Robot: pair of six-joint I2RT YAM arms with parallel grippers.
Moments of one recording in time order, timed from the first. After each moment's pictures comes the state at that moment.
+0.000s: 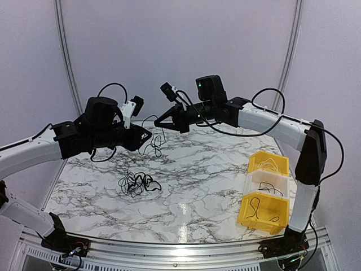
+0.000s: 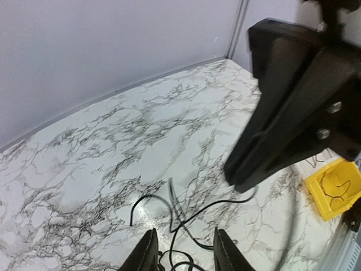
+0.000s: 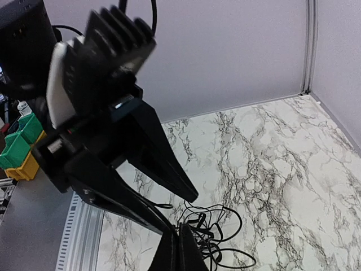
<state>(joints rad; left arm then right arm) -0.82 1.31 1.16 -0.31 -0.07 -0.18 0.75 1.91 1.78 -0.26 -0.83 -0.06</state>
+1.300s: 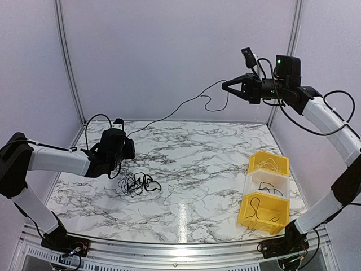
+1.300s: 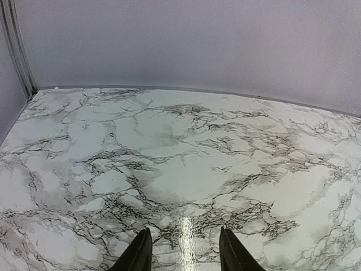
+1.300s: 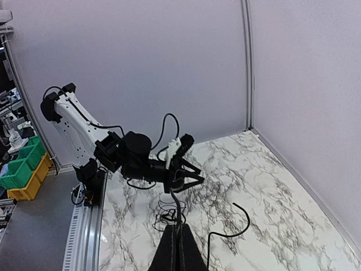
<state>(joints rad) -0.68 1.58 0.80 0.31 -0.55 -0.40 0.34 1.48 1.61 -0.31 -1.10 -0.03</state>
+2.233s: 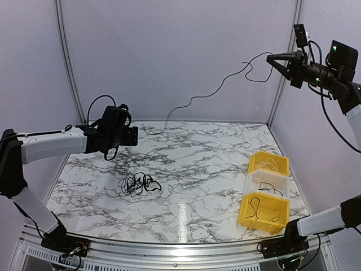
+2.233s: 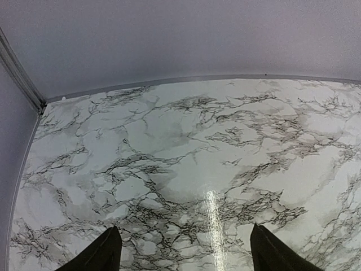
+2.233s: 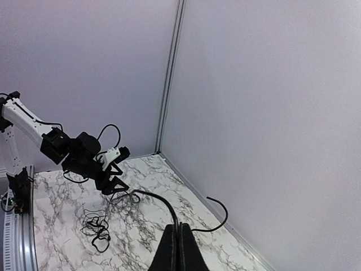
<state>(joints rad) -0.64 1.57 1.11 -0.17 -0.49 -0.30 0.11 1.23 1.74 -0.51 -0.94 -0.17</state>
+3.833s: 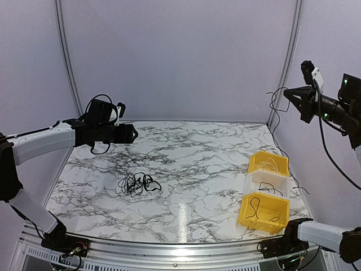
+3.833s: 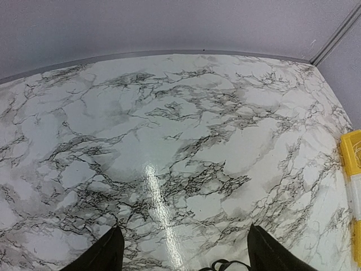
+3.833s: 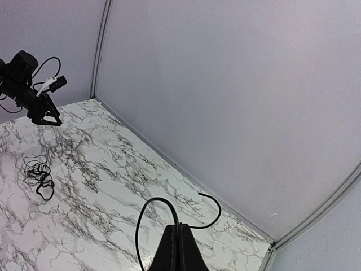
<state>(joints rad) -0.50 1.50 1.13 -0.27 -0.02 -0.30 -0.02 0.94 1.42 -0.66 -0.67 -0.42</state>
